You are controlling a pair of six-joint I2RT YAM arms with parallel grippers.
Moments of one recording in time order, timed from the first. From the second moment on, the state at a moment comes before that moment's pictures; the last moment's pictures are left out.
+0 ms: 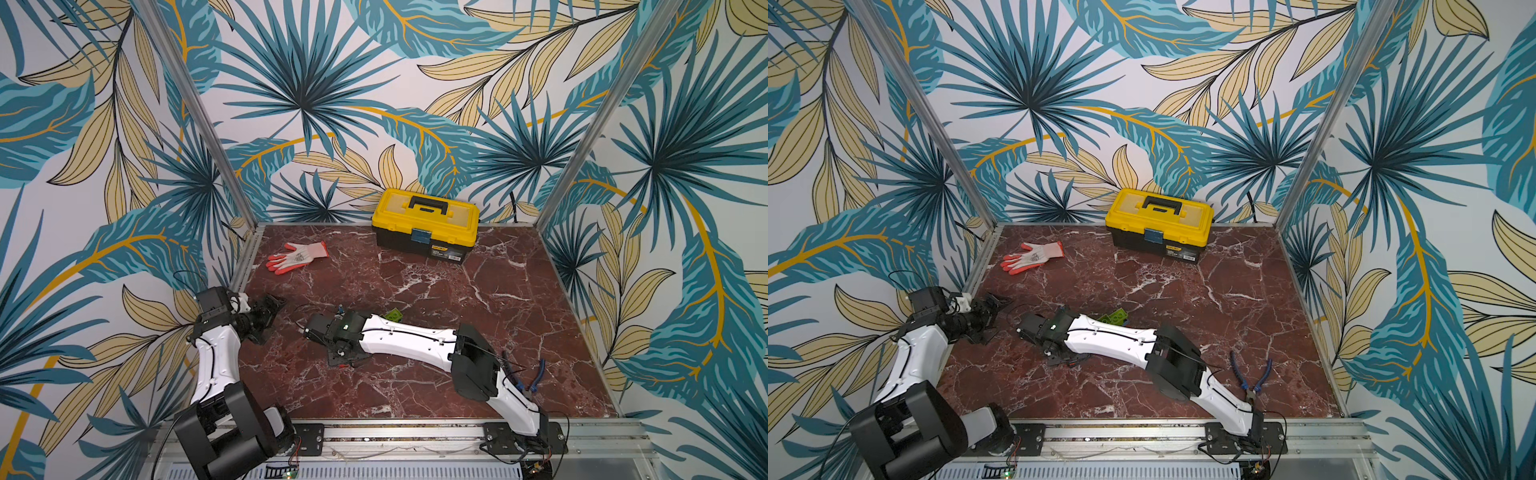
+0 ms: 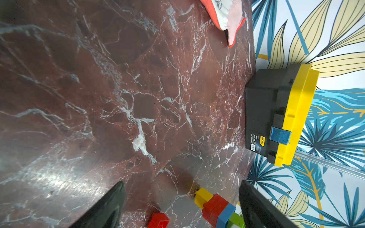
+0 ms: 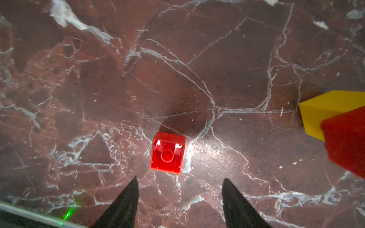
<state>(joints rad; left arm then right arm) 0.55 1.19 0.77 -0.63 0.72 -0.60 1.19 2.33 2.09 -1.11 0.19 0.96</state>
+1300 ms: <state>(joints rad) 0.57 1.19 0.76 -0.59 0.79 -0.60 1.15 2.46 2.18 -1.09 0.06 0.95</state>
